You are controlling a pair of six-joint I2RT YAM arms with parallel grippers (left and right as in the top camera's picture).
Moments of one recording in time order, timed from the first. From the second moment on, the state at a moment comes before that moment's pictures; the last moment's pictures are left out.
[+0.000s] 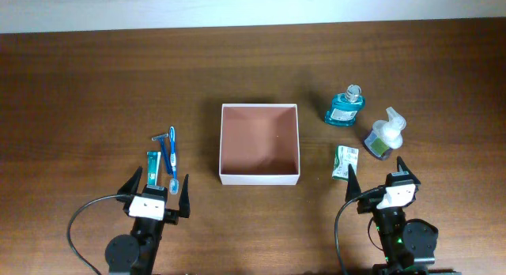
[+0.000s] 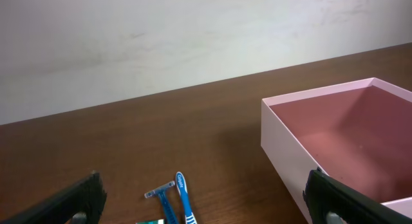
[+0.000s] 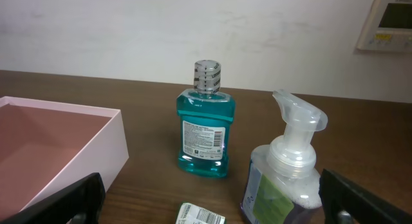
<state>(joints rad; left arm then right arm) -0.04 0.02 0.01 -0.06 0.14 0.13 -0.01 0.01 0.01 -0.06 -0.10 -0.05</state>
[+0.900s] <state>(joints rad) -0.04 0.21 0.22 -0.27 0.08 0.09 -0.01 0.01 0.01 -0.06 -0.10 -0.05</state>
